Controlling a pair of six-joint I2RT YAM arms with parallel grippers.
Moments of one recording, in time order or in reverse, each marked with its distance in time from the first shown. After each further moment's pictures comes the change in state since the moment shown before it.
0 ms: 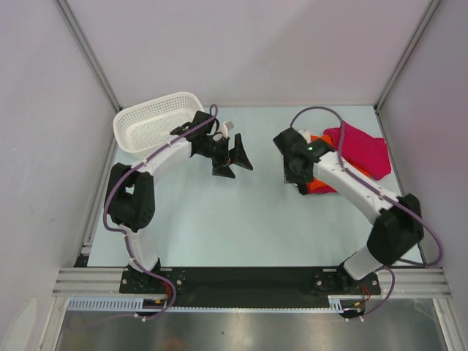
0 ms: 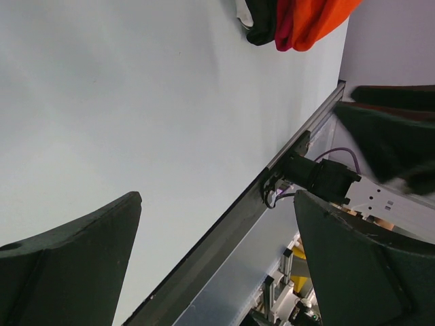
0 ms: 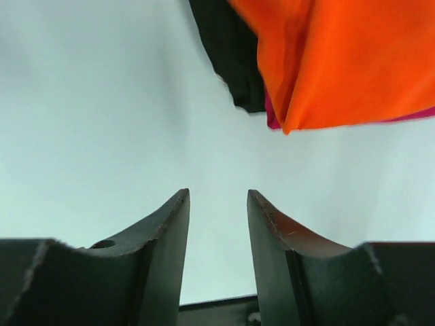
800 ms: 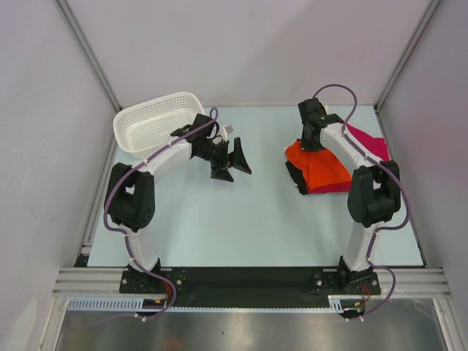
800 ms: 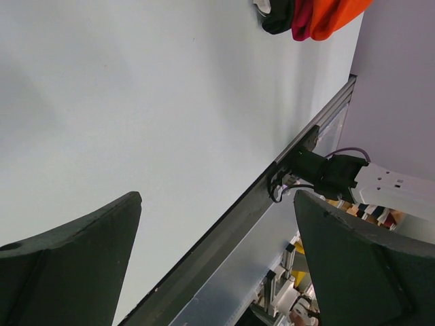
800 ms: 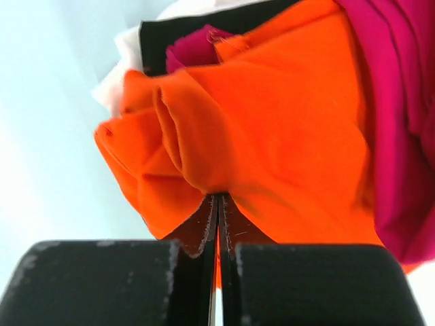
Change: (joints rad) left arm 0.000 0.000 -0.026 -0.020 -0.010 0.022; right arm -0.330 0.274 0.251 0.242 -0.053 -0.157
